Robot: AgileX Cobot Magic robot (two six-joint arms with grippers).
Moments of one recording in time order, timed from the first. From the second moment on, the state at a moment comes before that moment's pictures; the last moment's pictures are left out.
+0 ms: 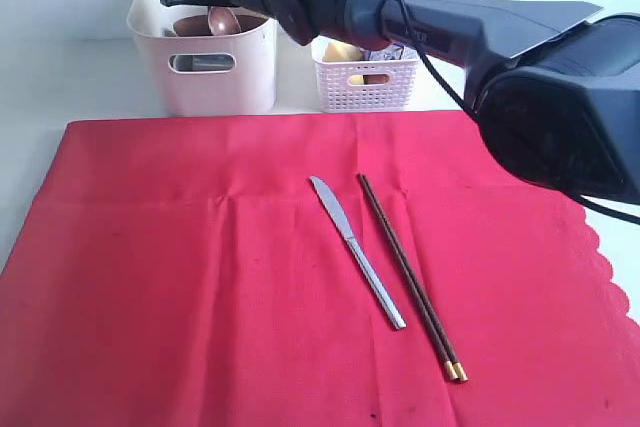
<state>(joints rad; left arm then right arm) -0.12 0.01 0.00 0.34 0.26 -0.45 0.75 2.55 -2.19 -0.19 -0.04 0.22</state>
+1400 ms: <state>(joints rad) -0.12 0.01 0.00 0.34 0.26 -0.45 0.75 2.41 -2.19 -0.17 0.35 0.21</state>
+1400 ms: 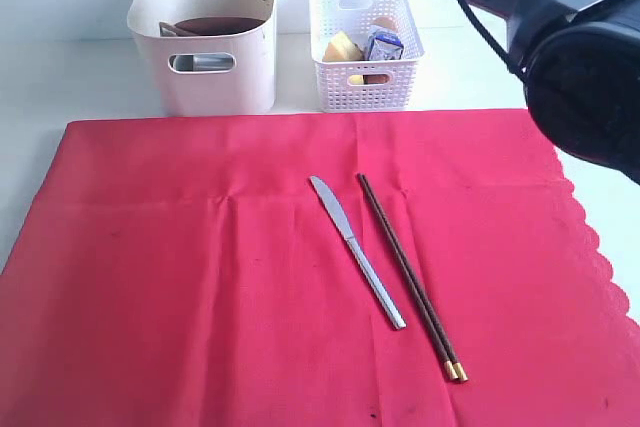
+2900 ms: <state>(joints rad) -0.12 0.01 0.00 0.34 0.26 -0.45 0.75 2.25 -2.19 -0.28 0.85 0.19</state>
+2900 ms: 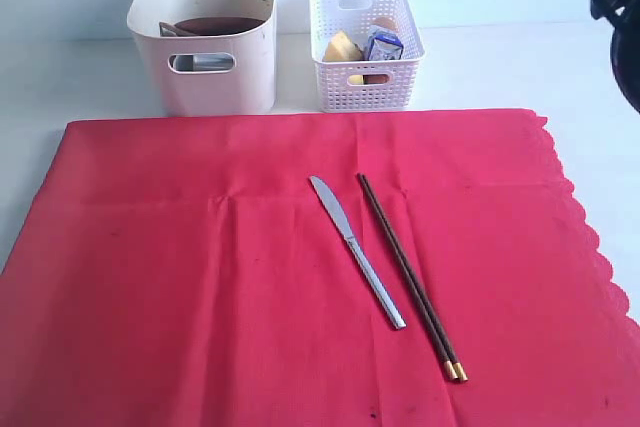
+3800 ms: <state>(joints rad) -0.12 0.01 0.00 0.34 0.26 -0.45 0.60 1.82 -1.25 -0.17 0.59 0.18</state>
